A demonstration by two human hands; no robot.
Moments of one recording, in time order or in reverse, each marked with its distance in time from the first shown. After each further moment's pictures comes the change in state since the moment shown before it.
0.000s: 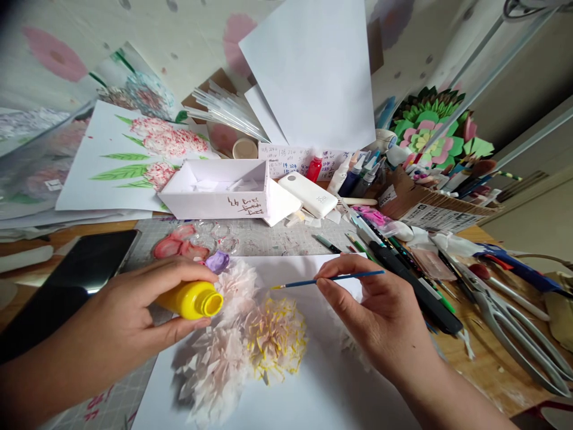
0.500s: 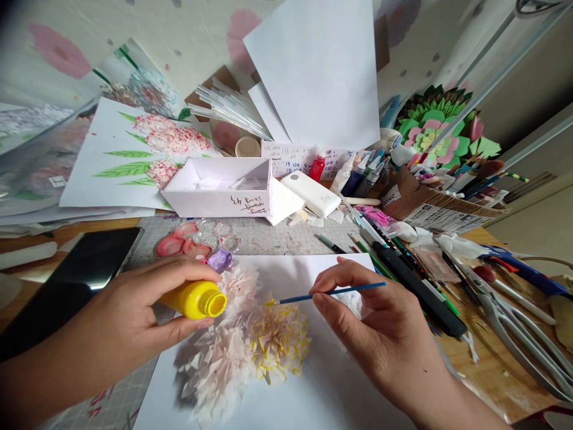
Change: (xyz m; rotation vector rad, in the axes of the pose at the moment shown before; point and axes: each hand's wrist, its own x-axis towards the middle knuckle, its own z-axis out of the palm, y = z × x) left_hand -0.002 0.000 0.002 -0.024 0.011 -0.004; right_hand -0.005 -0.016 -0.003 0.001 -0.097 -0.020
